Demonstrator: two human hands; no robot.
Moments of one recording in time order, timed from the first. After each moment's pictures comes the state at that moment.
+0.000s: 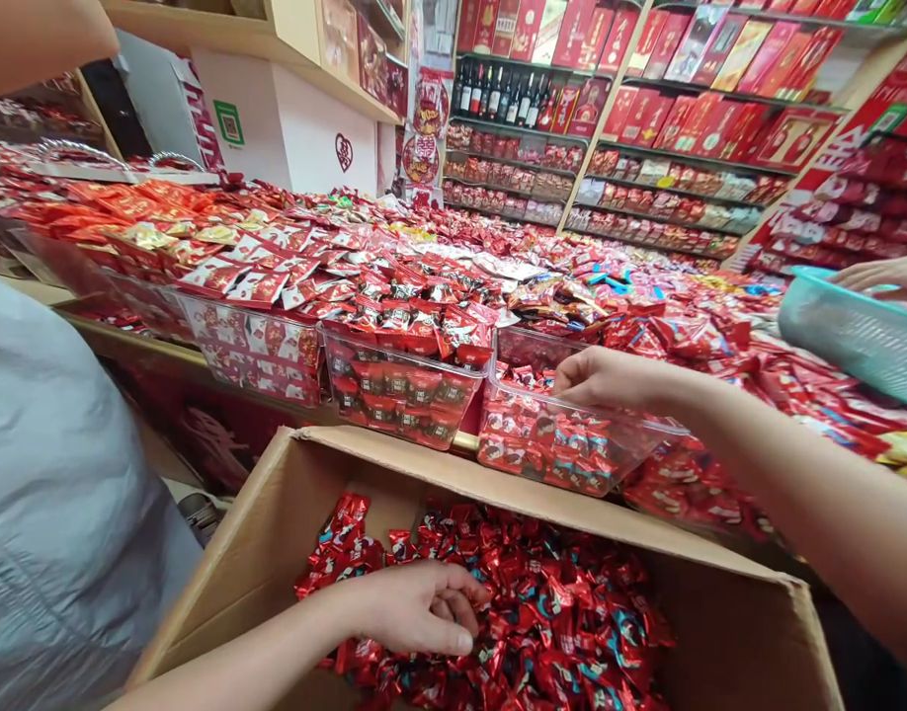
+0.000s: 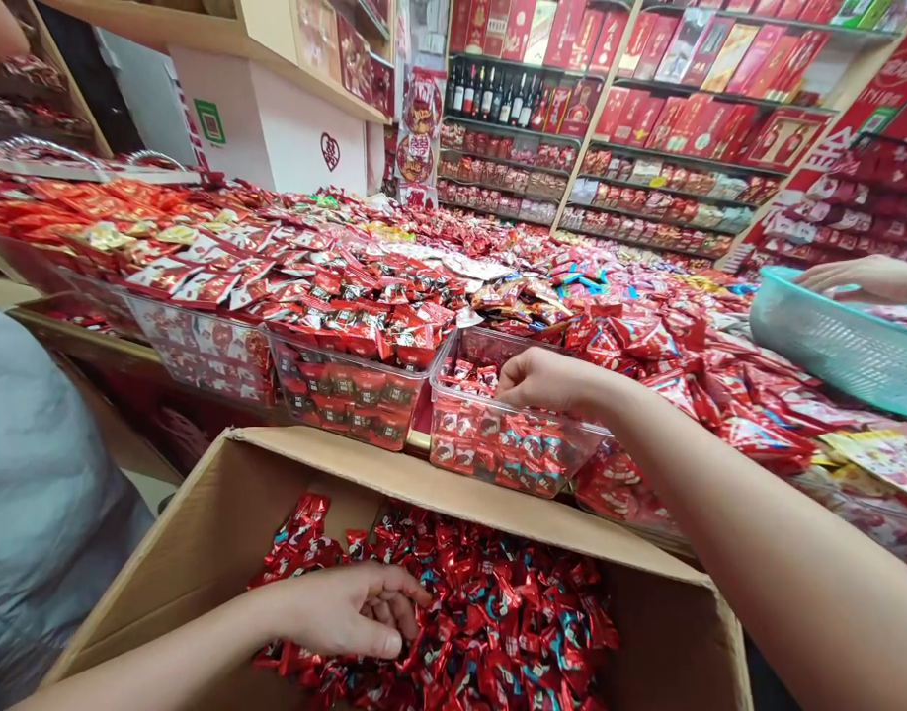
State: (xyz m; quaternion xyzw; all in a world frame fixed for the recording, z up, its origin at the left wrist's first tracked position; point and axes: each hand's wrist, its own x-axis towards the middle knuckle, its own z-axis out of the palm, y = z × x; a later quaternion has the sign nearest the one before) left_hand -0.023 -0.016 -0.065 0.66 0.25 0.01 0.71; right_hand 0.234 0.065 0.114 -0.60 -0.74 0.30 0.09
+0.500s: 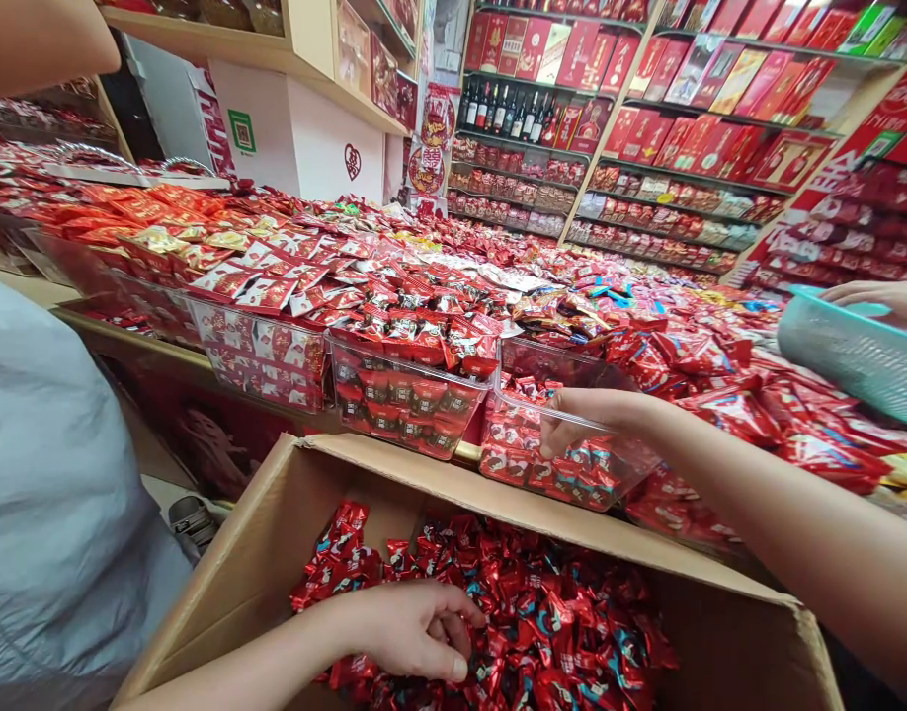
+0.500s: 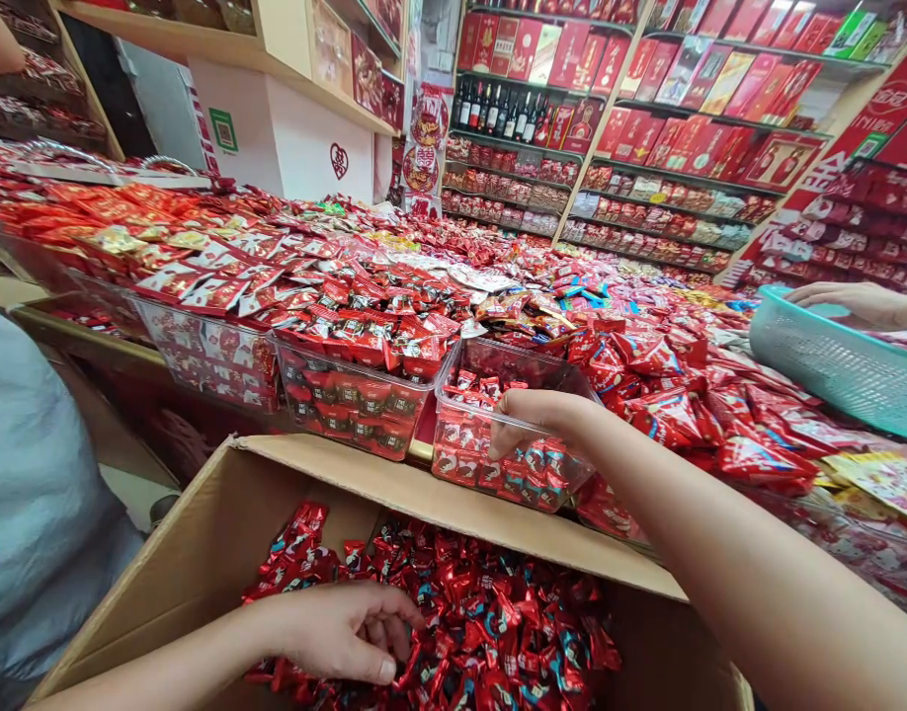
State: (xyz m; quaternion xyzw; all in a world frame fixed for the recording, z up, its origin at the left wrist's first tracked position) left_hand -0.025 -0.016 -0.071 0.69 0.25 -0.02 0.67; right_hand 0.231 0.082 0.084 -0.58 -0.70 0.42 -0.03
